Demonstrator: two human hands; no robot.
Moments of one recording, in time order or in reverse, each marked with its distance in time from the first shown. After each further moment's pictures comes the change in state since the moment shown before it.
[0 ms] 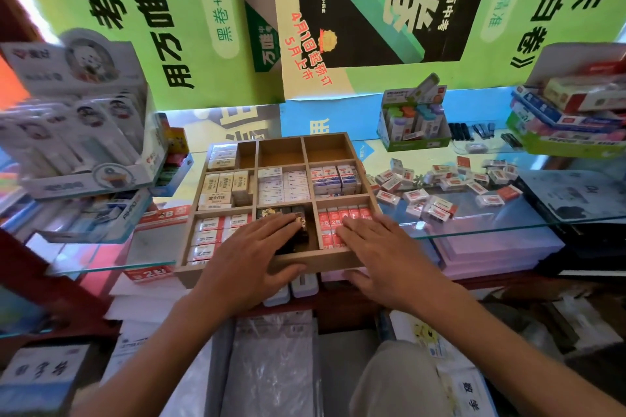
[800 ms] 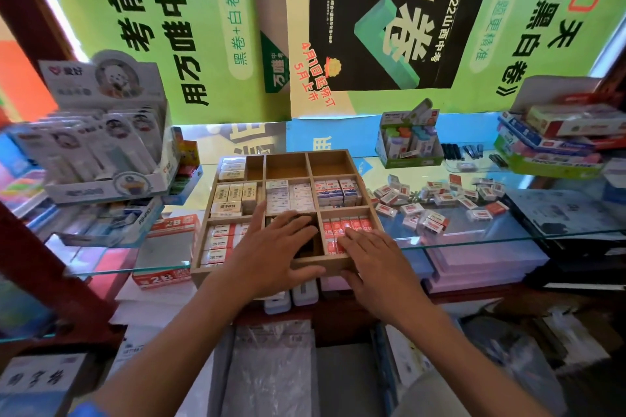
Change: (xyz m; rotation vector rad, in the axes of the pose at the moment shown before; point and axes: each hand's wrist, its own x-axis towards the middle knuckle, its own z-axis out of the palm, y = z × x) left_hand 0.023 0.008 -0.016 0.261 -0.164 0.067; right_hand -0.004 -0.018 0.020 0.114 0.212 0.110
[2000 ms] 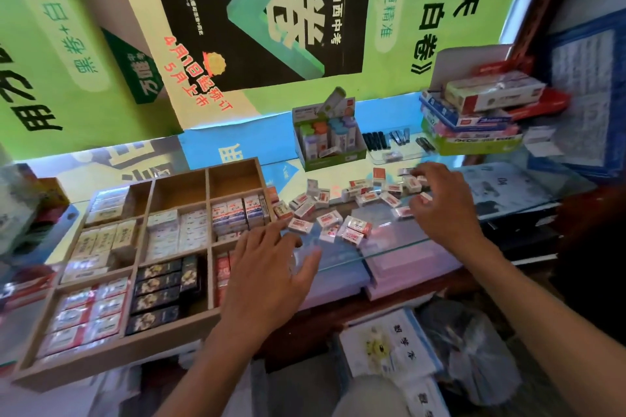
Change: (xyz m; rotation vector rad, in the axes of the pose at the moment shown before) left_hand 0.107 0.124 0.016 -0.308 0.176 -0.236; right_hand 0.003 0.264 -0.042 0.144 0.465 0.455
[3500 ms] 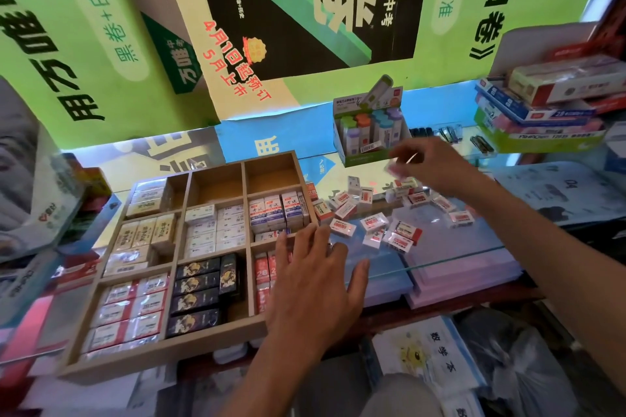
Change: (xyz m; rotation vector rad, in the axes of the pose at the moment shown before) left_hand -0.001 0.008 -0.005 0.067 -0.133 -0.003; right_hand 0.085 -0.065 0.036 0.338 -0.434 -0.017
